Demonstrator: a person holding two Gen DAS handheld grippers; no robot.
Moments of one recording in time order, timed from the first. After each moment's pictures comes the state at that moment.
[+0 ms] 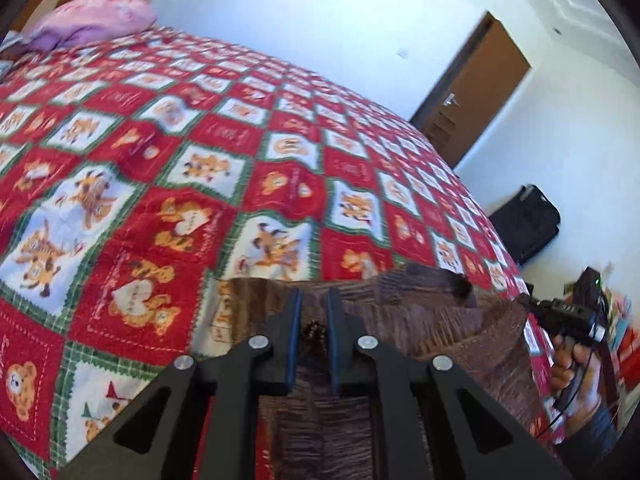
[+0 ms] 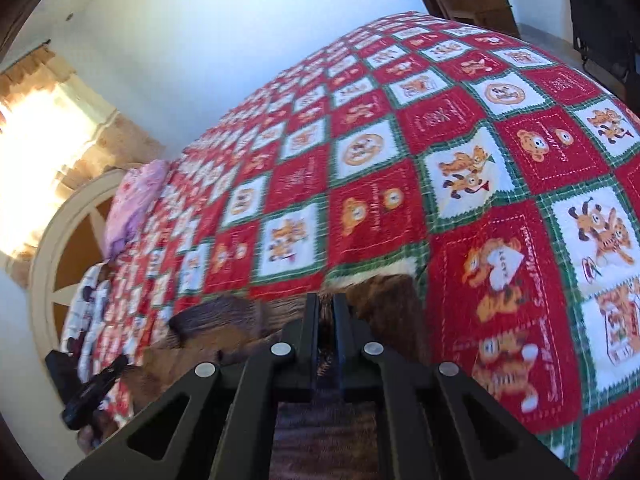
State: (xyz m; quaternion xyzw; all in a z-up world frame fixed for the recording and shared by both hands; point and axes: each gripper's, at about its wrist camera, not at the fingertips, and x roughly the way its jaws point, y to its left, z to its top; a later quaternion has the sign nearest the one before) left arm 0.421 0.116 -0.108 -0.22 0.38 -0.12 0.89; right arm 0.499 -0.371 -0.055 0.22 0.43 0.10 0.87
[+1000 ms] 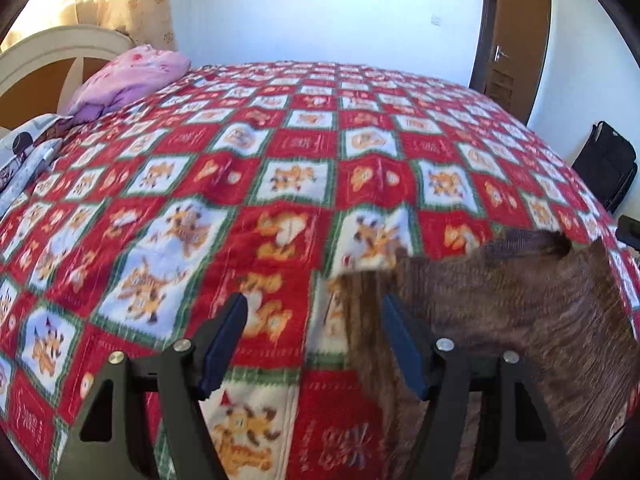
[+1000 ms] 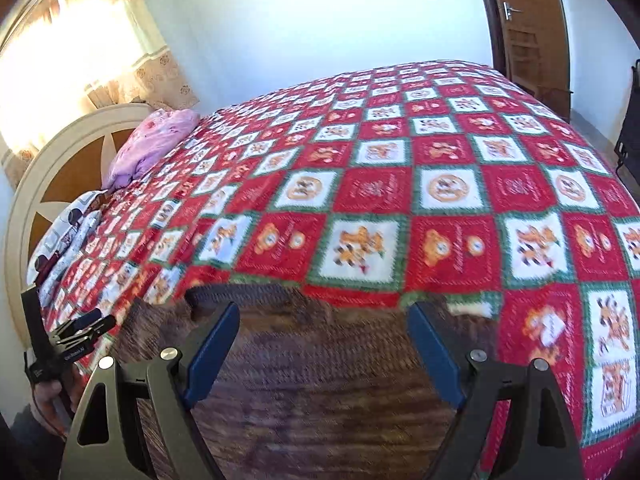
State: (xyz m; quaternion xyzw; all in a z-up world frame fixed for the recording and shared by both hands) left arm 0.409 0.113 -0.112 -0.04 0.40 0.03 0.91; right arm 0.485 -0.289 -0.027 0.06 0.40 0.15 0.90
